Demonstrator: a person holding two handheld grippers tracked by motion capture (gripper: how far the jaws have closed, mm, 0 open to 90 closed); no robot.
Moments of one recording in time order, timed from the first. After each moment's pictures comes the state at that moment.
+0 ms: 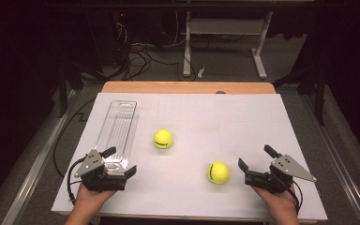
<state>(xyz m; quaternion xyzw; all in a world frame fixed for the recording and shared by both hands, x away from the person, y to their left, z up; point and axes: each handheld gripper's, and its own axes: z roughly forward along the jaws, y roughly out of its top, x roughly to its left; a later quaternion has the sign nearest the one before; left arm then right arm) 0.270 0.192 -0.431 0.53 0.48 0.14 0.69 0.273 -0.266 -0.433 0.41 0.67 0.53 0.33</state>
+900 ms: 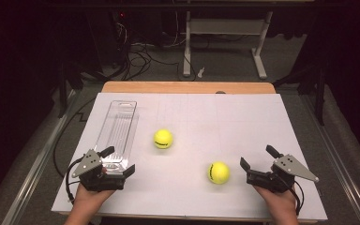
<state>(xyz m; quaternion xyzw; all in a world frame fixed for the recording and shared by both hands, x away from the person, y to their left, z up) 0.269 0.196 -0.428 0.52 0.48 0.14 0.70 0.273 -0.270 -0.433 0.42 0.66 0.53 0.32</state>
